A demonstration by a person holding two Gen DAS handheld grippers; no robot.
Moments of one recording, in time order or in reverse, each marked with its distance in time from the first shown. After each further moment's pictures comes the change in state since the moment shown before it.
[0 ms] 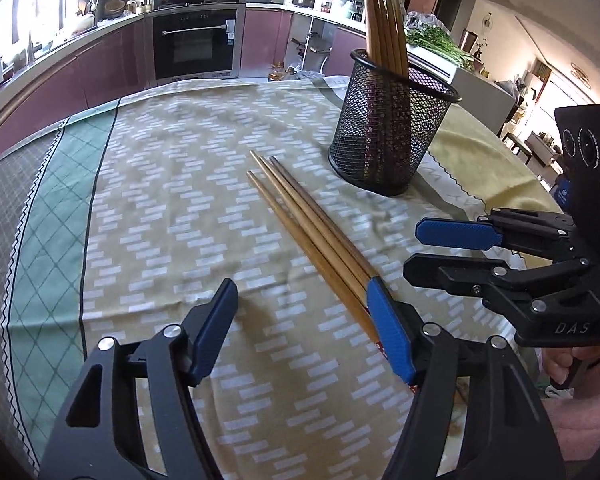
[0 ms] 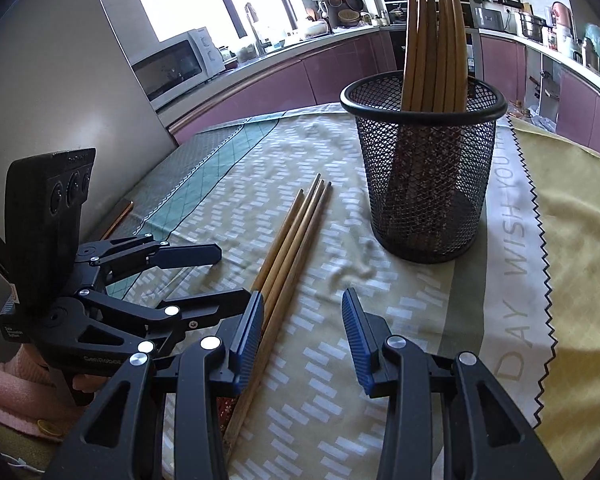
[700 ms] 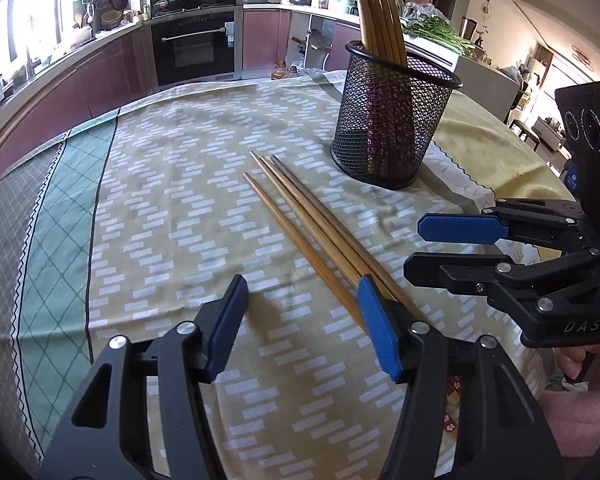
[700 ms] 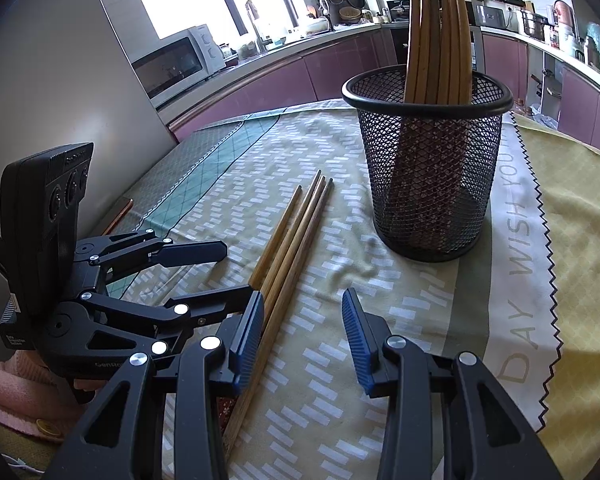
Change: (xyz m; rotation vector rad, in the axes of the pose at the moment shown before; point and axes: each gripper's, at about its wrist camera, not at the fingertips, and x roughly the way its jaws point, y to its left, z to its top) left arm 0.006 -0.005 0.000 0.048 0.005 0.045; right arm 0.004 0.000 -0.001 -0.002 0.009 0.003
